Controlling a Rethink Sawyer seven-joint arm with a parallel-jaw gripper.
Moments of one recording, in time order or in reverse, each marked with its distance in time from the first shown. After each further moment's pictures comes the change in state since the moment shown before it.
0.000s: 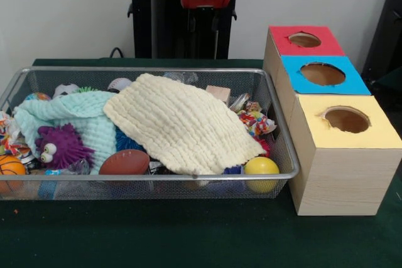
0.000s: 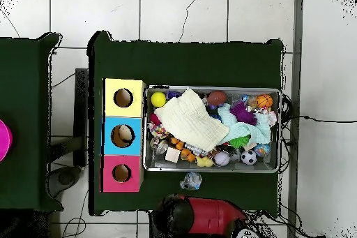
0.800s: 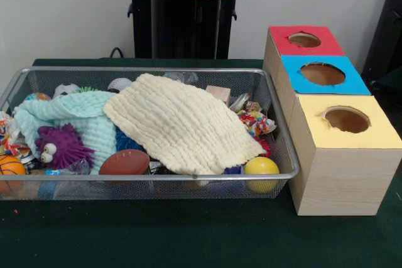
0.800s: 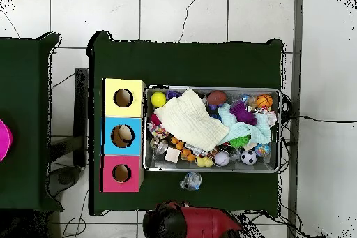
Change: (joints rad) arm 0.034 -0.066 0.001 0.061 0.003 -0.024 0.000
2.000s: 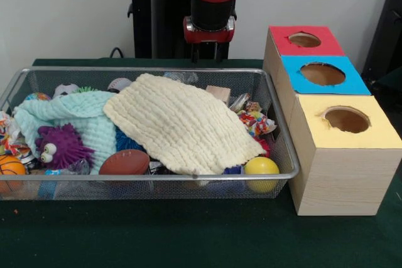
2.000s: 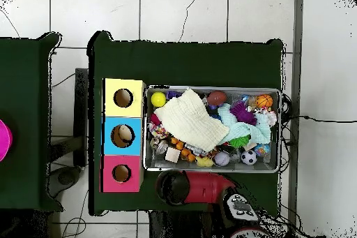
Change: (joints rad) arm 0.024 0.244 0.001 -0.269 0.062 0.077 0.000
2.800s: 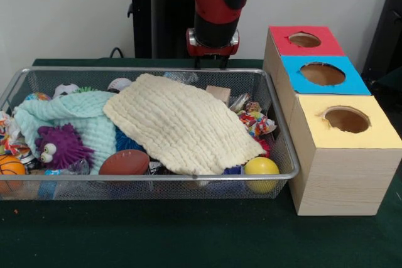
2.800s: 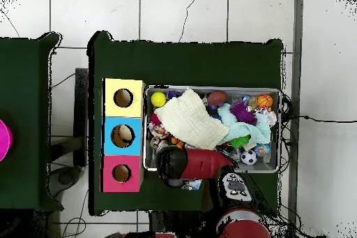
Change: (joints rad) arm 0.041 0.051 0.001 -0.173 0.047 0.256 0.000
